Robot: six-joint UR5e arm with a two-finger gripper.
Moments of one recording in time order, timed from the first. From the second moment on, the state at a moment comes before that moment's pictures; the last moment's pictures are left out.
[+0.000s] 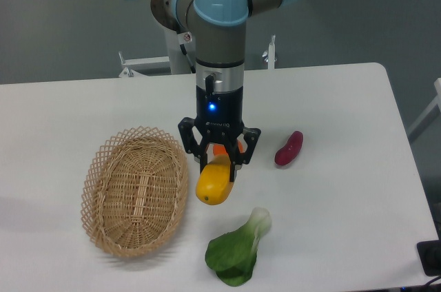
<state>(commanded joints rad) 2.39 -1.73 -1.76 -0.67 1.33 0.67</state>
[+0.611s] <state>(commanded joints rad) 2.26 -1.74 -1.79 -0.68 1.47 0.49</state>
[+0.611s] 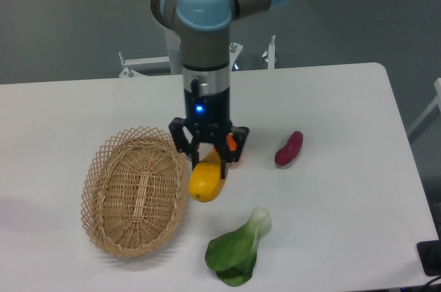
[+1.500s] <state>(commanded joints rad) 1.99 -1.90 -1.80 -0.68 1.64 0.25</state>
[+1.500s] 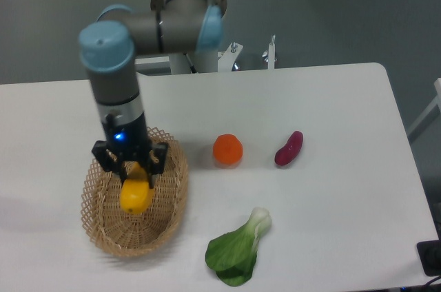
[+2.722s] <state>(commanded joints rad) 1.92 -1.96 -1.84 -0.68 1.71 0.28</state>
